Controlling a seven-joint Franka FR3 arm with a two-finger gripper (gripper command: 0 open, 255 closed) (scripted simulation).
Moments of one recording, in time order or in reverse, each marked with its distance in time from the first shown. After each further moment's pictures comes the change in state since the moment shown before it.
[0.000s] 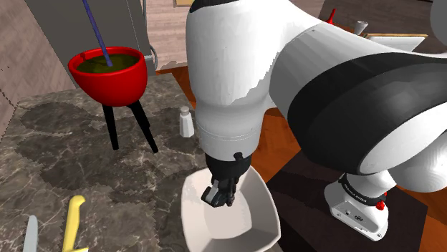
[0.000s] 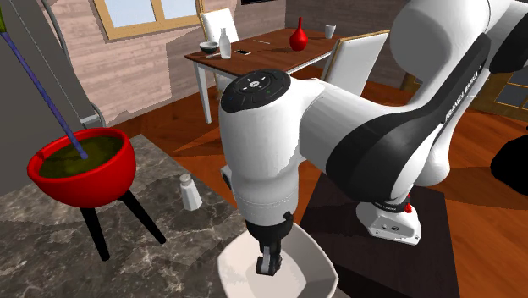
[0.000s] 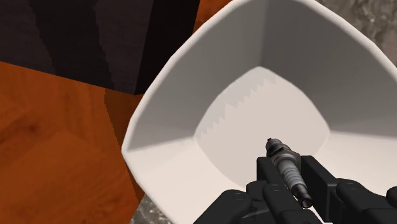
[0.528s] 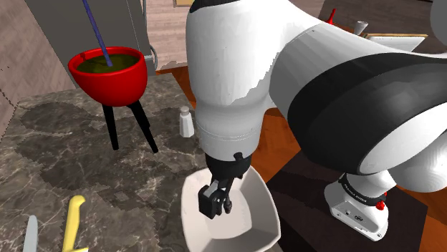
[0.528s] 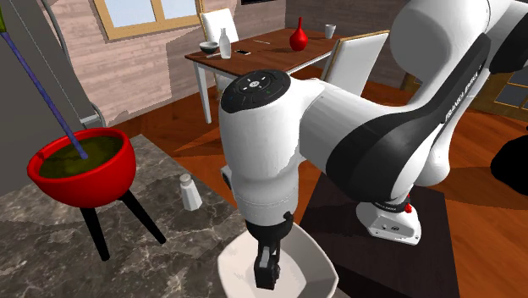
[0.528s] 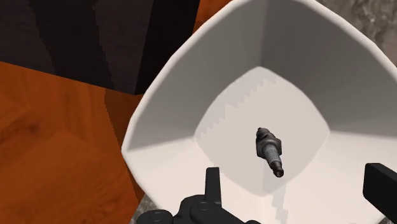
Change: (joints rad) arm 0.000 0.000 0.000 0.000 0.000 0.000 0.000
